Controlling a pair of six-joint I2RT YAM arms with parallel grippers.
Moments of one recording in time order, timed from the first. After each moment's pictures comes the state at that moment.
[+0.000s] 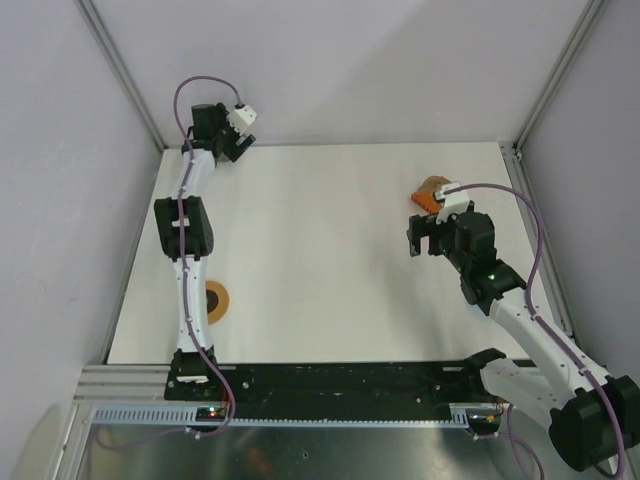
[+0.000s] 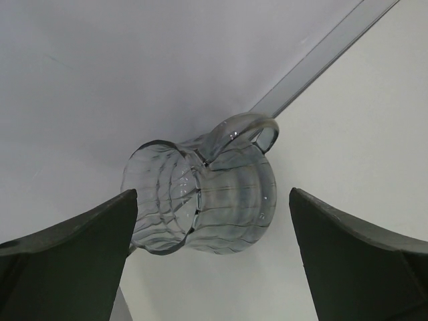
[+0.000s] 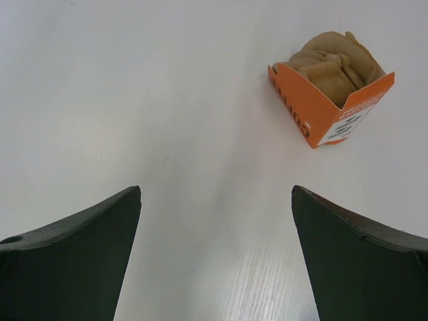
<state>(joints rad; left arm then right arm) 0.05 2.58 2.39 -0.30 0.27 0.83 0.36 0.93 0.69 -0.11 0.07 0.01</state>
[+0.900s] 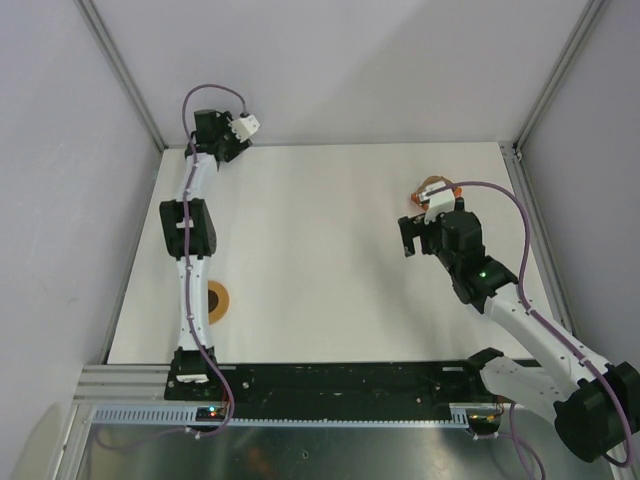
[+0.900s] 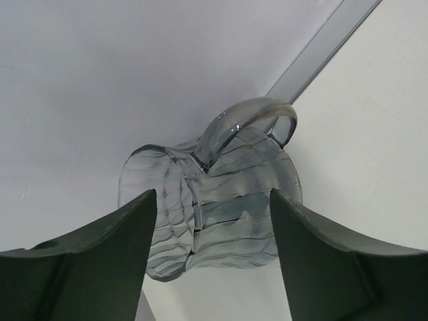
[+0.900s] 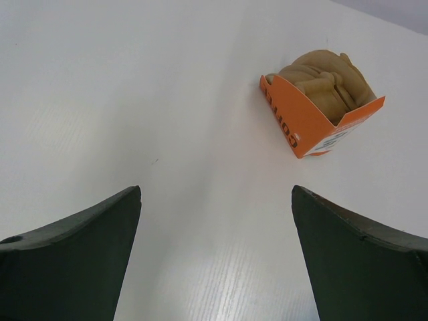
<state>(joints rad) 0.06 2.70 2.50 -0.30 0.24 1.00 0.46 0.98 0.73 -0.11 0.20 -0.07</state>
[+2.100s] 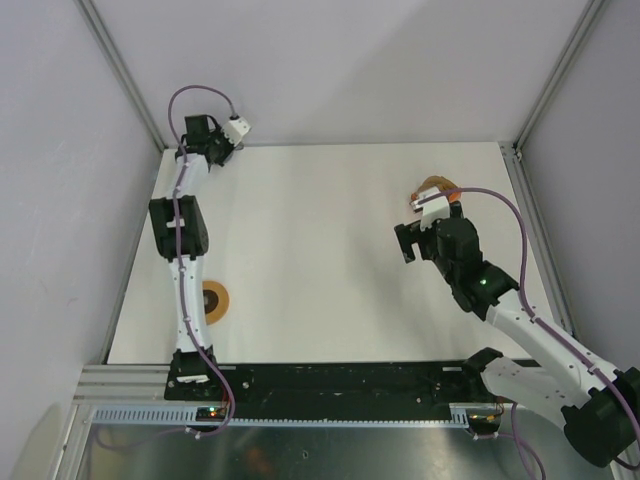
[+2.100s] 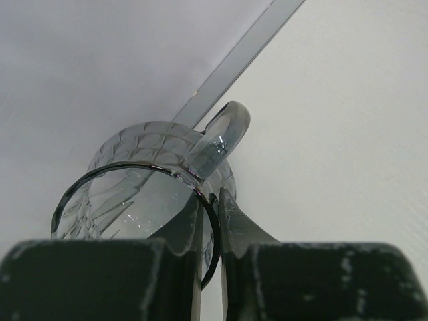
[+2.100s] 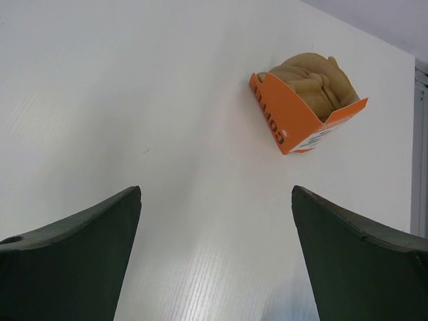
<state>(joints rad) 0.09 2.60 2.34 -0.35 0.36 0.87 0.55 0.94 0.73 -0.16 0.31 -0.14</state>
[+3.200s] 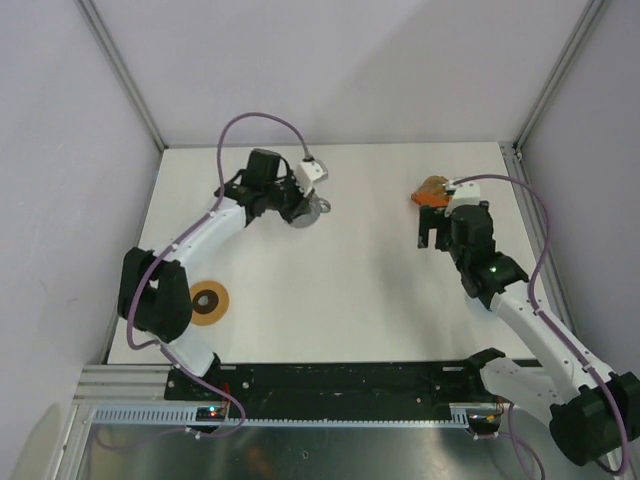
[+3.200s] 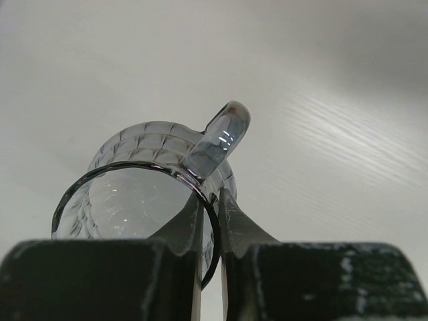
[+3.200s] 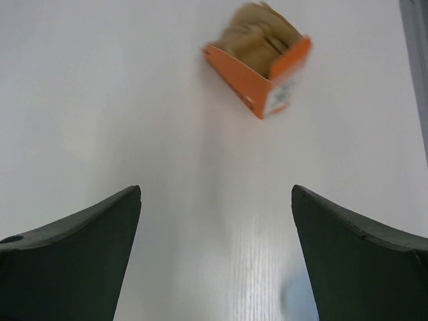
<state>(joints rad) -0.37 1.66 1.35 -0.40 0.45 0.51 0.42 0.97 0.79 -0.23 0.32 0.07</state>
